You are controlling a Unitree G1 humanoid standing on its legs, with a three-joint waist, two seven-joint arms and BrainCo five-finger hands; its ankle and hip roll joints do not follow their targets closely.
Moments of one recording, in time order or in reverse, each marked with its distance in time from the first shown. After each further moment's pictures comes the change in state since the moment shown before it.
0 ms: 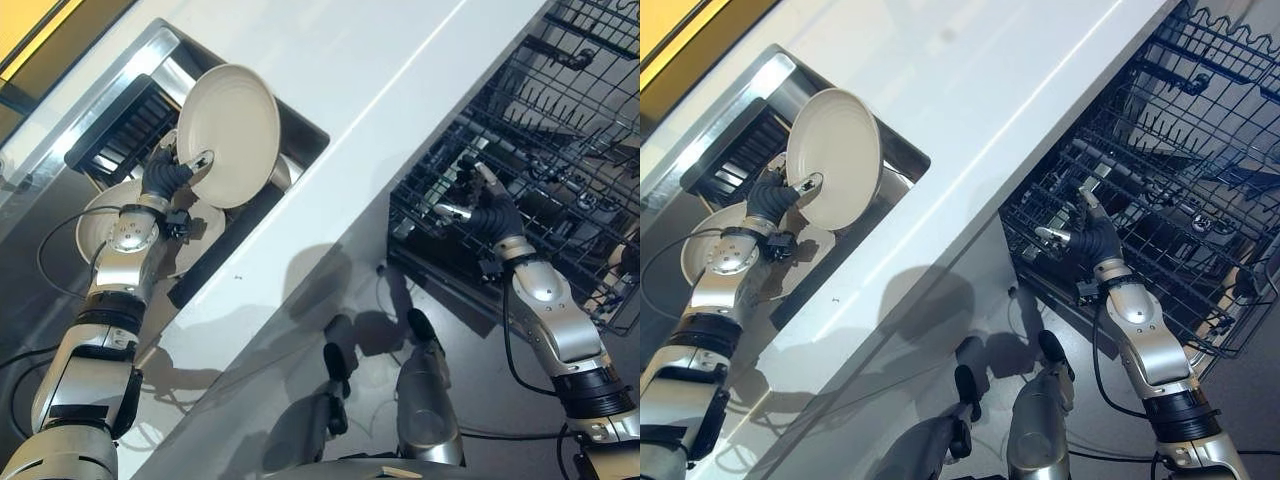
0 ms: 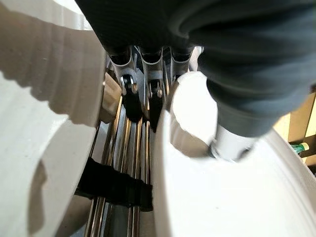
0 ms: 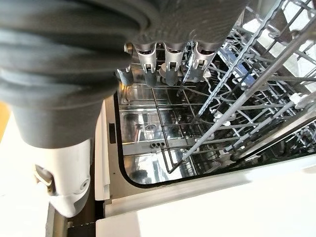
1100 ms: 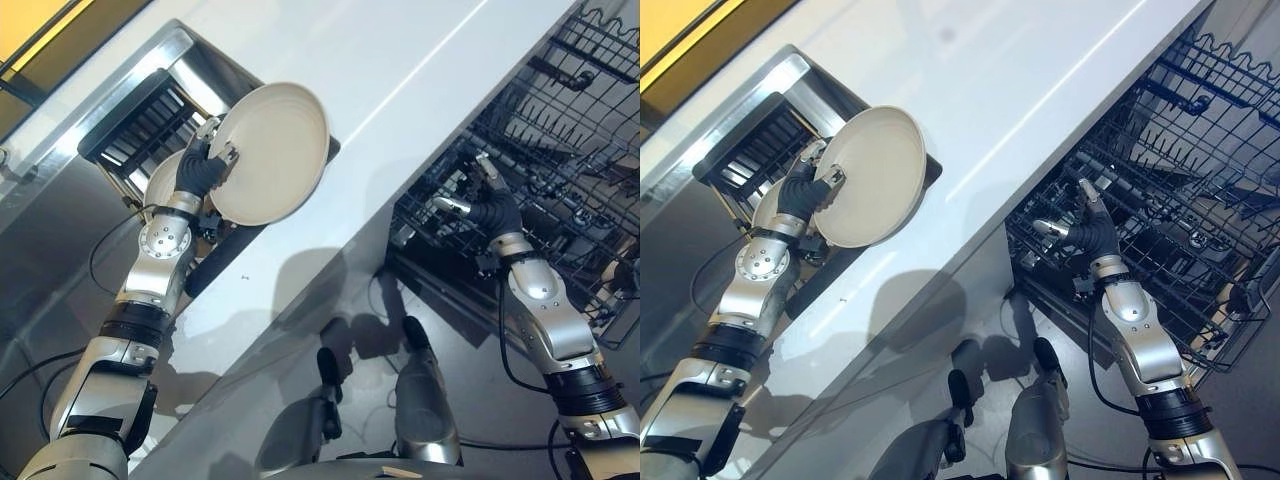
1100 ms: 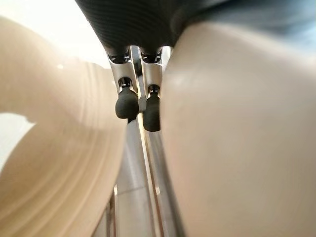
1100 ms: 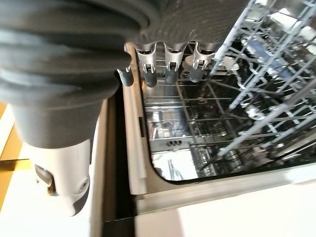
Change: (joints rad) left arm 0.075 -0.077 -0.005 -0.233 0.084 -0.042 0.076; right arm -0.017 0.036 0.004 0.002 0.000 -0.046 -0.021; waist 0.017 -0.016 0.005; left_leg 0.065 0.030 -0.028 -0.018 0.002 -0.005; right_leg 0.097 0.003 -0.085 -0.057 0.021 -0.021
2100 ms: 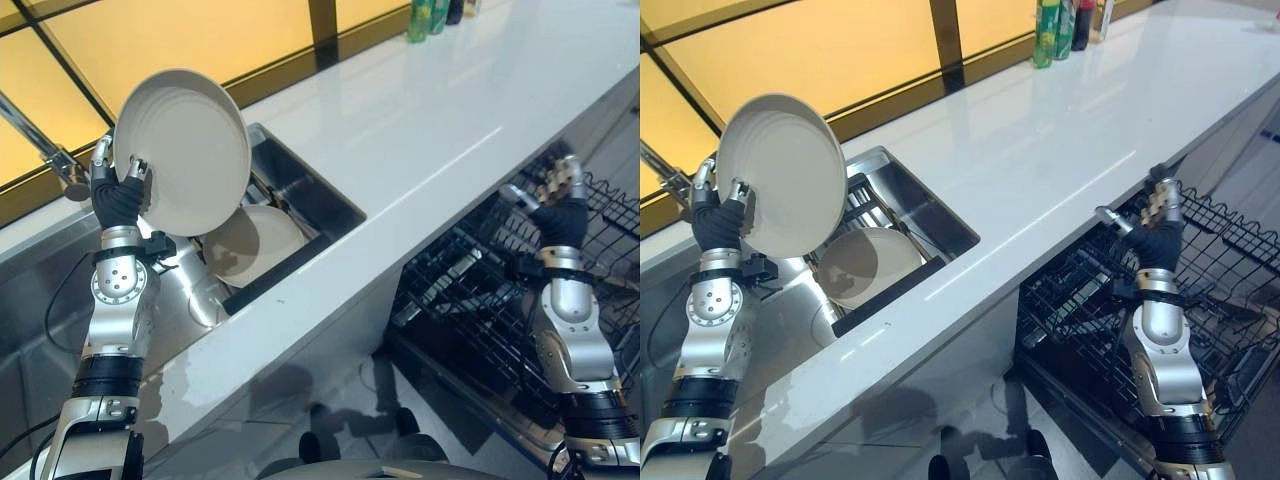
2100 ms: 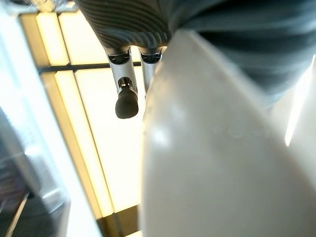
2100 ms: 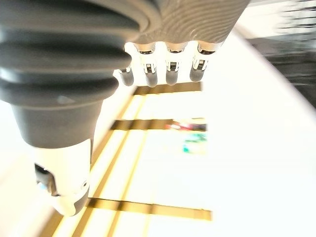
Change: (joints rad) left arm 0.287 -0.036 0.284 -0.215 0.038 -0.063 0.259; right arm 0.115 0.050 -0.188 -0.050 -0.021 -0.188 -0.218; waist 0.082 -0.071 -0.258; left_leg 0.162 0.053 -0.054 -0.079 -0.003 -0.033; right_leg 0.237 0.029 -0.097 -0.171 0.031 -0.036
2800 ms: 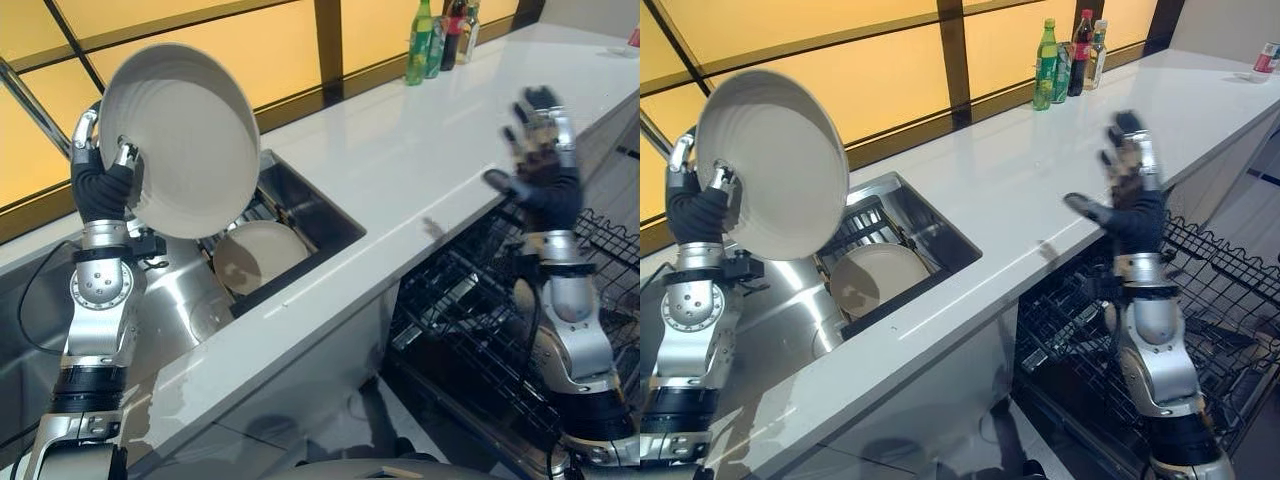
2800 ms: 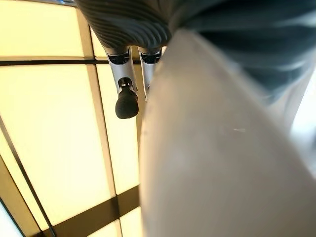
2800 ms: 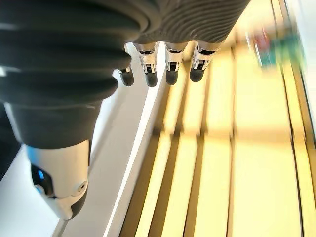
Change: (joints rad) left arm 0.036 0.031 -0.053 -0.187 0.042 -0.007 -0.043; right arm -0.067 0.002 0.212 -0.177 0.188 0.007 0.286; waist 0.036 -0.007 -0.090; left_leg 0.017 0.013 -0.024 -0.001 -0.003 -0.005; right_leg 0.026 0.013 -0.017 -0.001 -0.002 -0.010
